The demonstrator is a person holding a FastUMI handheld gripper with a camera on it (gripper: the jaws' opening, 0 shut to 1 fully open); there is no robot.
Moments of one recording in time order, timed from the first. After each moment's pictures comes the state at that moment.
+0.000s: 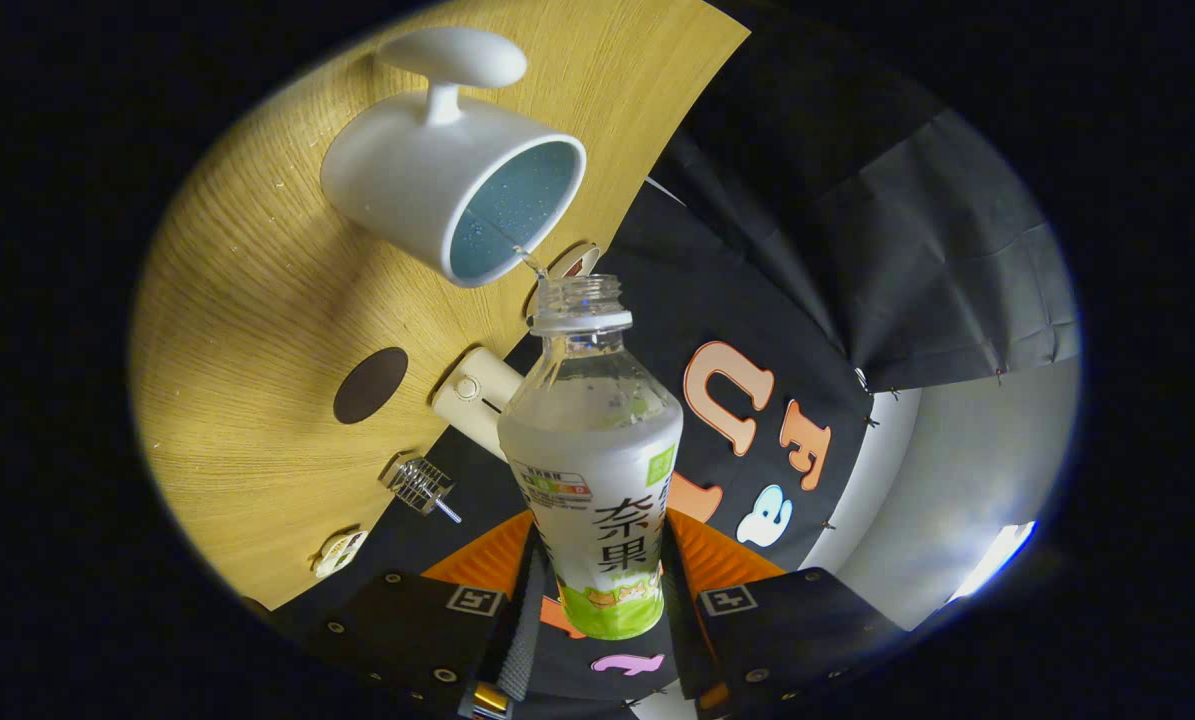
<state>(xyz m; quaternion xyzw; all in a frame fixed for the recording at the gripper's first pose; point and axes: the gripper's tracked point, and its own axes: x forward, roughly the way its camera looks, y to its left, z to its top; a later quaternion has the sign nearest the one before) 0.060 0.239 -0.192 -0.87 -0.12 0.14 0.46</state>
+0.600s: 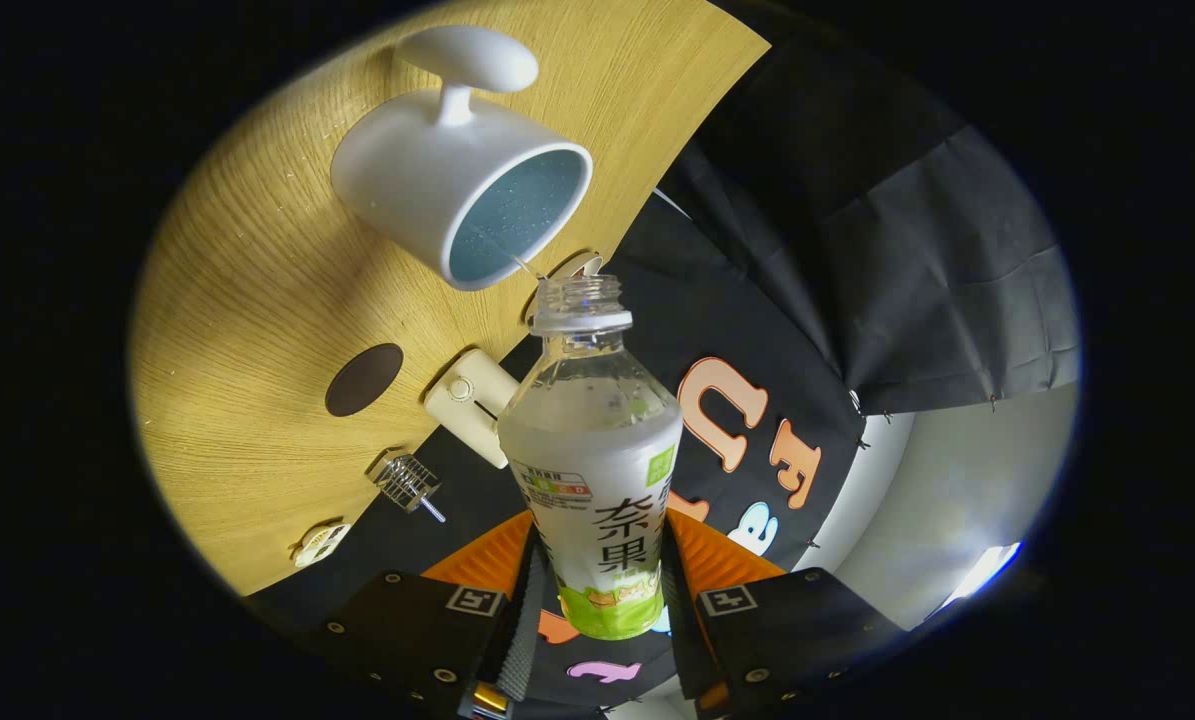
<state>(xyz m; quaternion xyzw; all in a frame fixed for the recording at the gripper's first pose) 0.056 0.245 -0.195 -0.88 -0.13 0.15 0.44</state>
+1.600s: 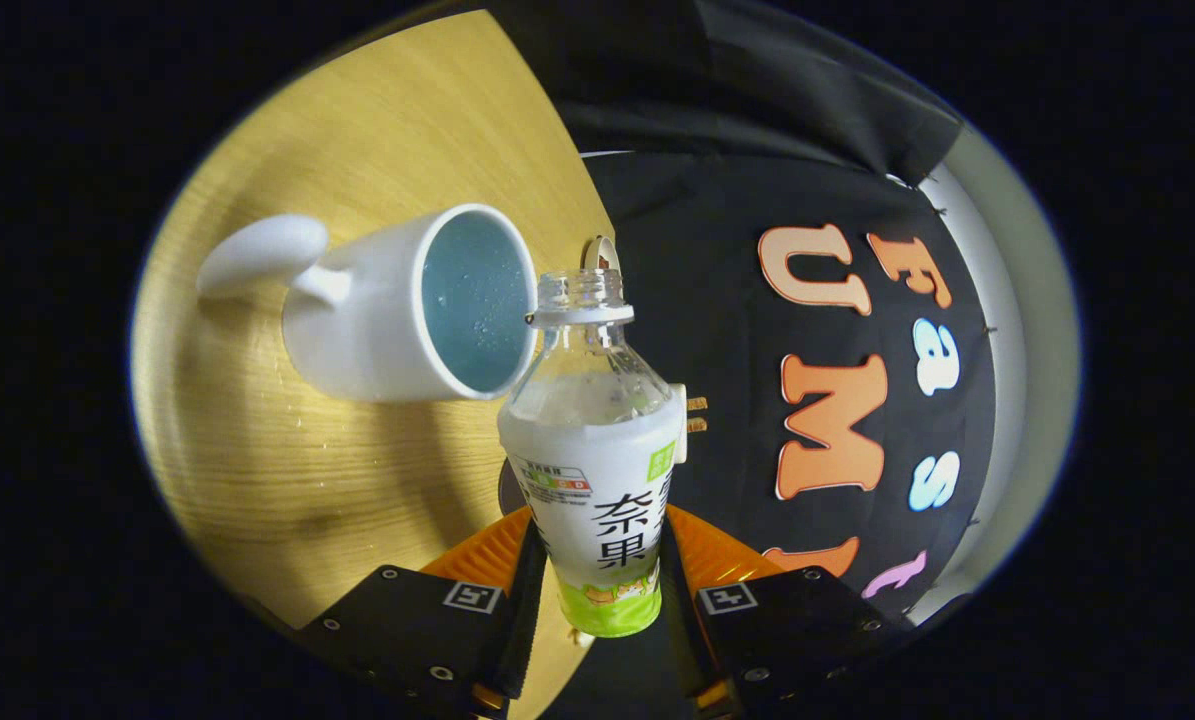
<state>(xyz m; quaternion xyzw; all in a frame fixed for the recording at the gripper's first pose) 0.046 0.211 -0.288 -0.63 0.12 0.21 0.74</state>
